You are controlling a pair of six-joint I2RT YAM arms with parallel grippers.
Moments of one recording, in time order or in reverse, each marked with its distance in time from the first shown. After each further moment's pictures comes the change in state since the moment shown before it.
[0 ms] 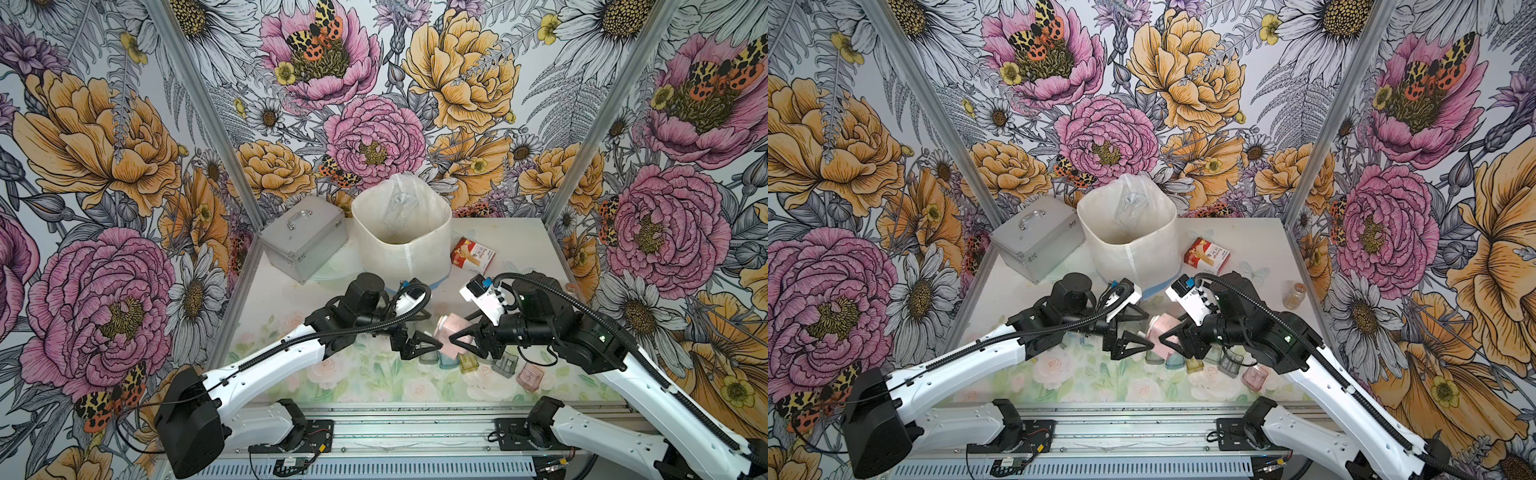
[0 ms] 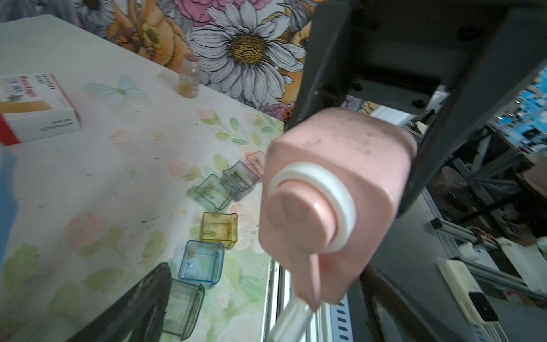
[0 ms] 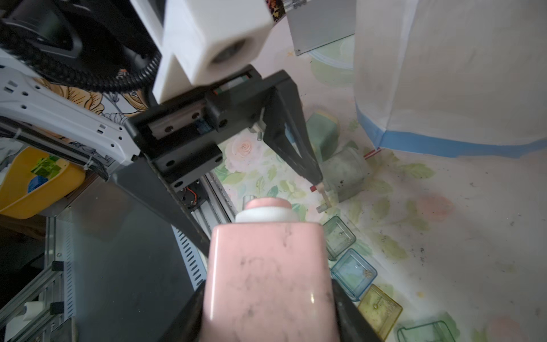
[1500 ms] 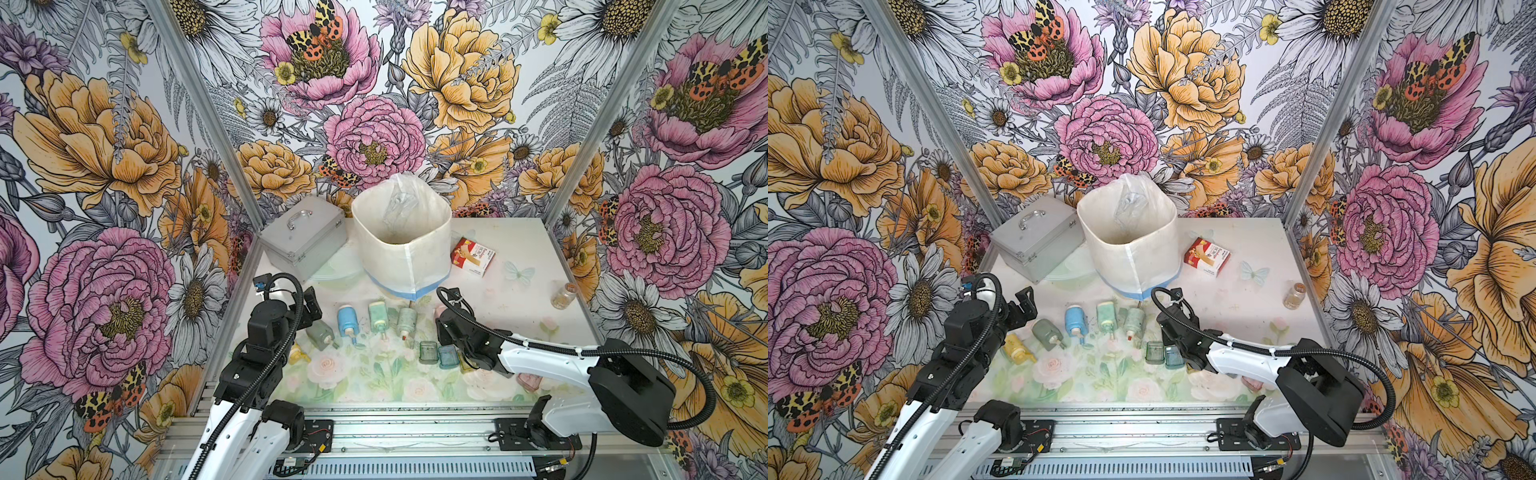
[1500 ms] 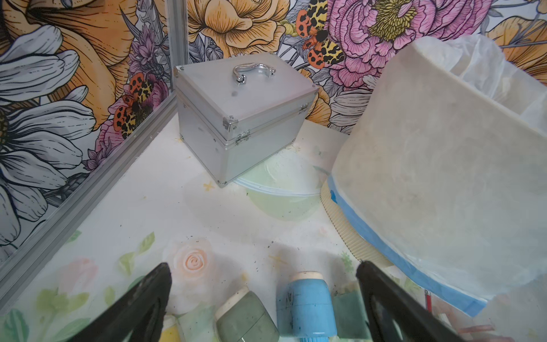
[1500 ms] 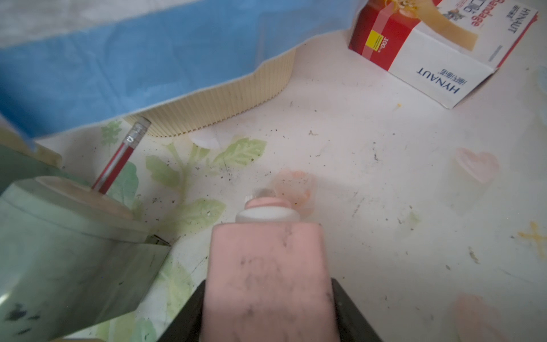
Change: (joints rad) left arm 0.539 -0.599 -0.163 -0.408 -0.963 -0.306; right arm 0.094 0.480 -0.526 0.898 0.792 0.367
